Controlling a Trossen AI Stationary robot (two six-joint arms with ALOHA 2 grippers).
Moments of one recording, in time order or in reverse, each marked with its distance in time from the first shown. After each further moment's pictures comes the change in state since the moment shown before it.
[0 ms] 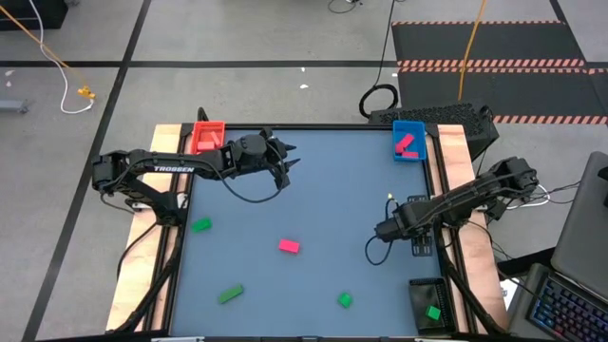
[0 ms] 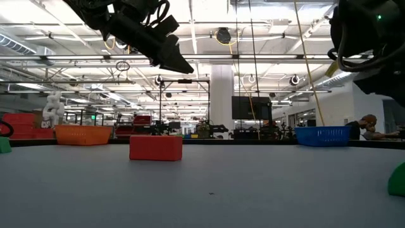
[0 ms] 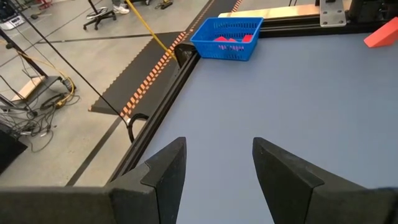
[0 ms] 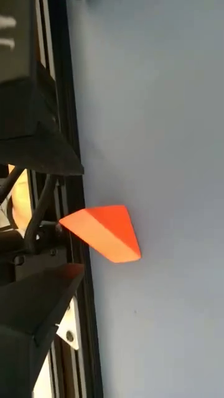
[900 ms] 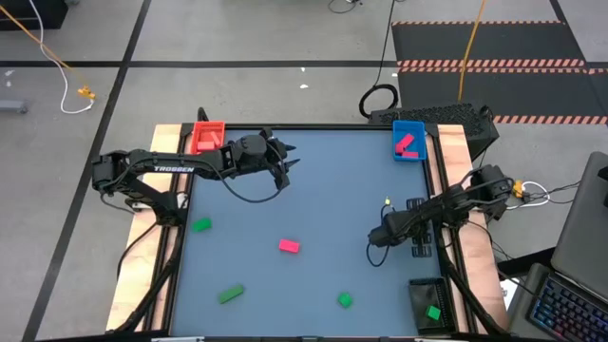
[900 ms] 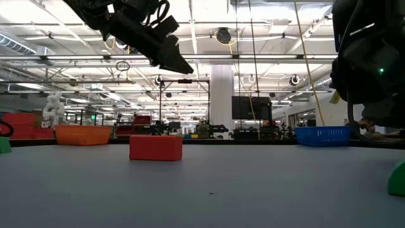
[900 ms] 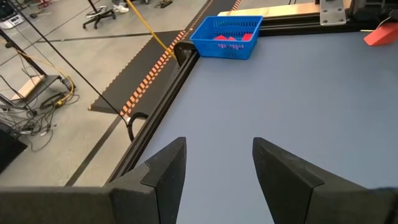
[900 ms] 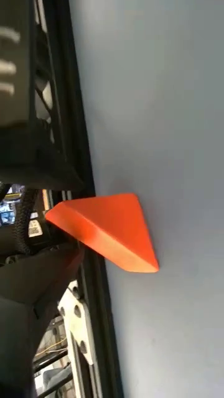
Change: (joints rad) left arm -0.001 0.000 0.000 -0.005 0.000 0.000; right arm 0.000 0.260 -0.032 0.023 -0.003 -0.027
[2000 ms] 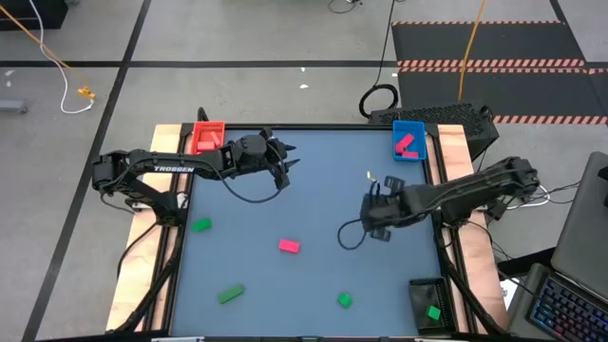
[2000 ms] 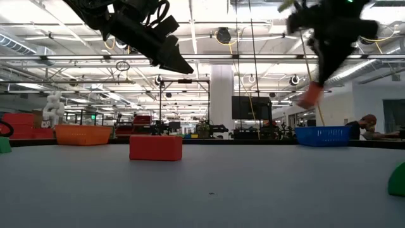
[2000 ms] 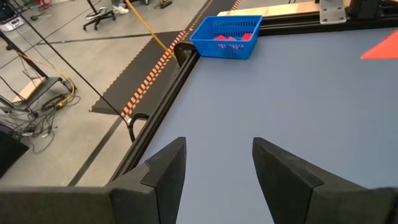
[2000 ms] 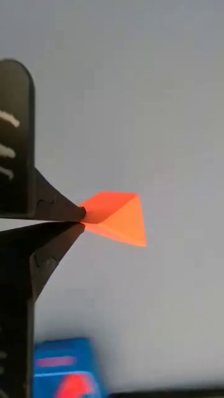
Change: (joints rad) left arm 0.001 0.000 0.000 0.001 0.000 0.014; right arm -0.087 -0.286 0.344 0.190 0.454 0.173
